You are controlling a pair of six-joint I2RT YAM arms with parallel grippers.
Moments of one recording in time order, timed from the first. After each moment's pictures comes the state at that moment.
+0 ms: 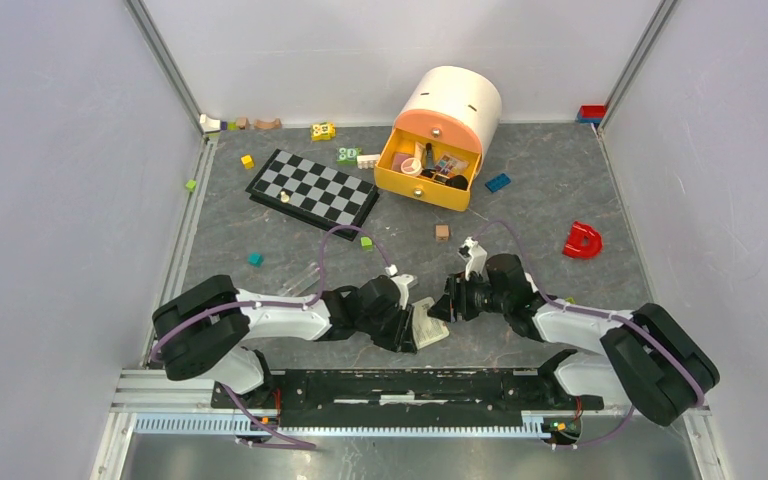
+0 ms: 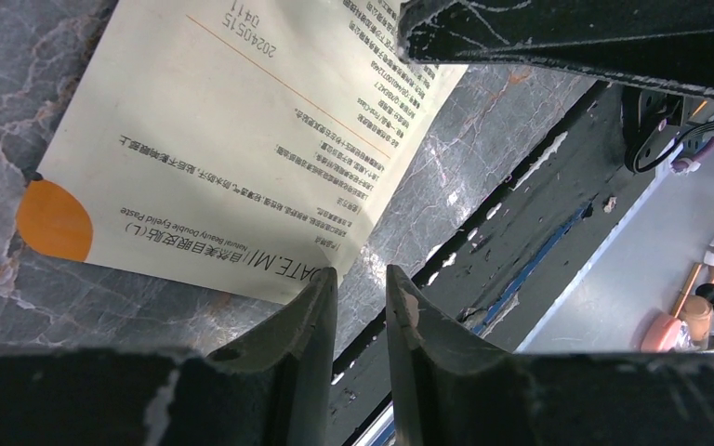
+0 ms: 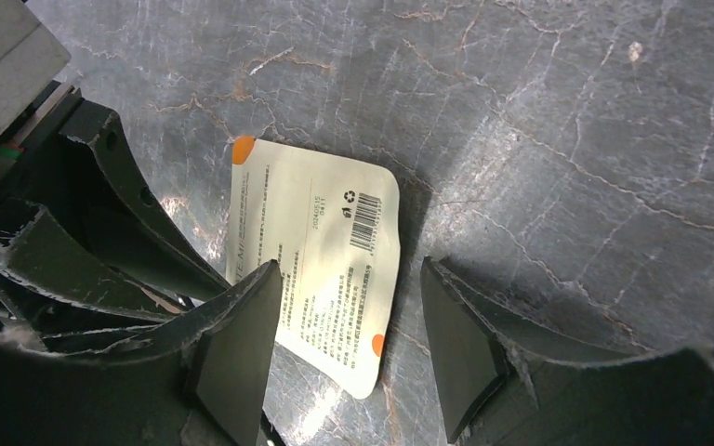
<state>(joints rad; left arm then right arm) -1.09 1.49 0.58 0.05 0.22 -0.74 0.57 1.24 0.26 0.34 -0.47 0.47</state>
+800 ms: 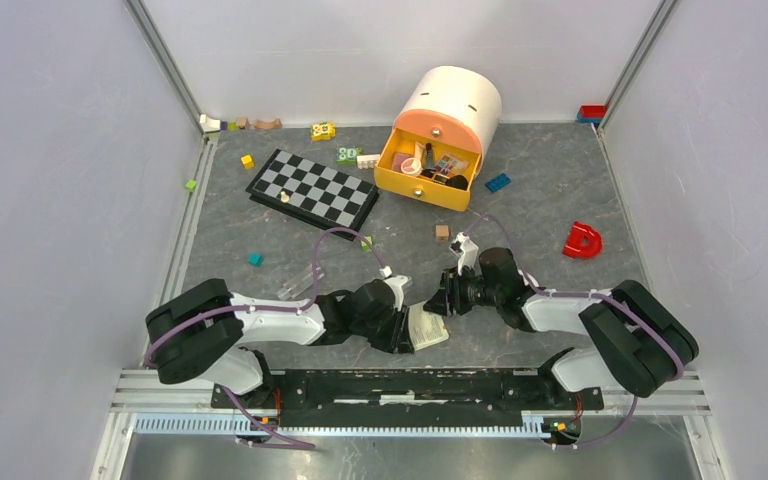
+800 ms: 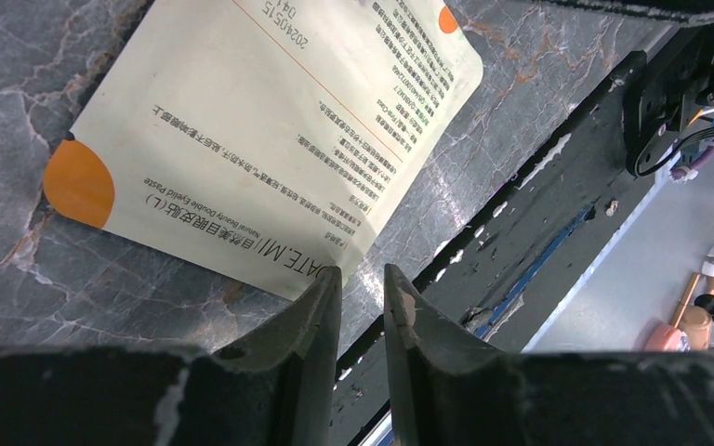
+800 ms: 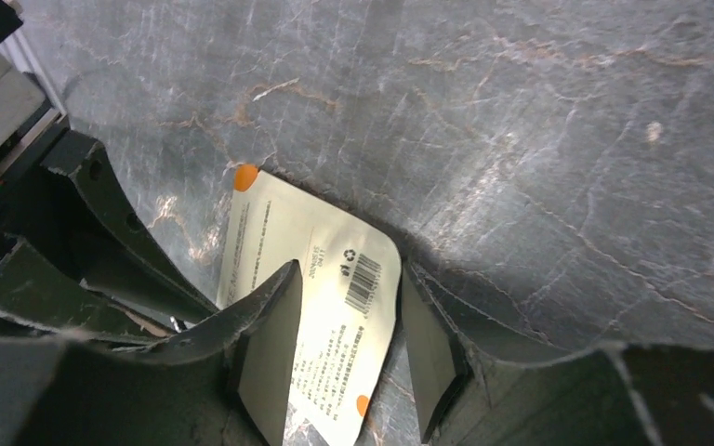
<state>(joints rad) -1.10 1.46 0.53 0.09 0.19 -0.76 0.57 1.38 0.31 0.45 -0.50 0.43</state>
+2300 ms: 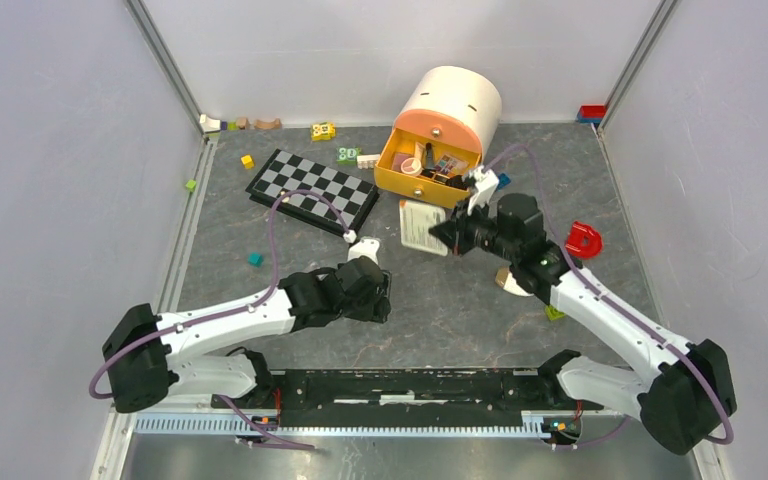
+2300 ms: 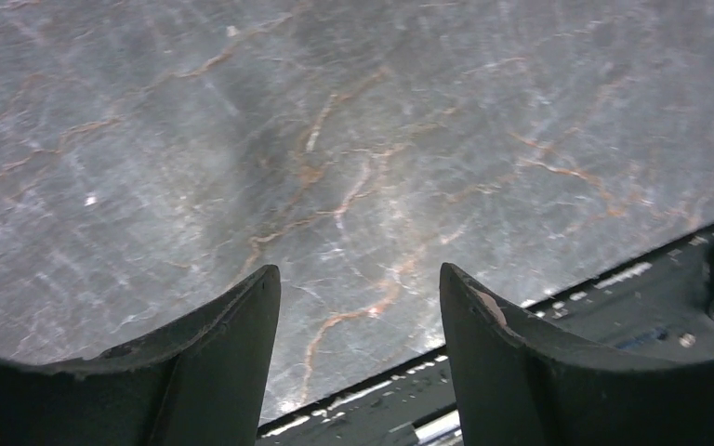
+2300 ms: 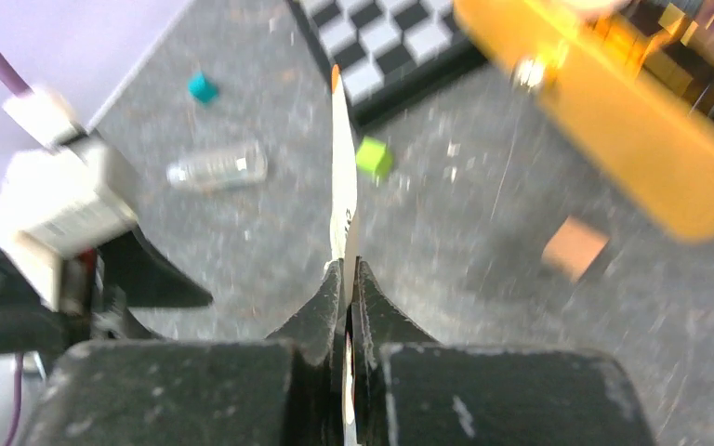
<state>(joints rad) -1.06 1.19 0.78 -0.50 -0.26 -0.73 0.56 1.09 0.72 0.02 -0.30 0.29</state>
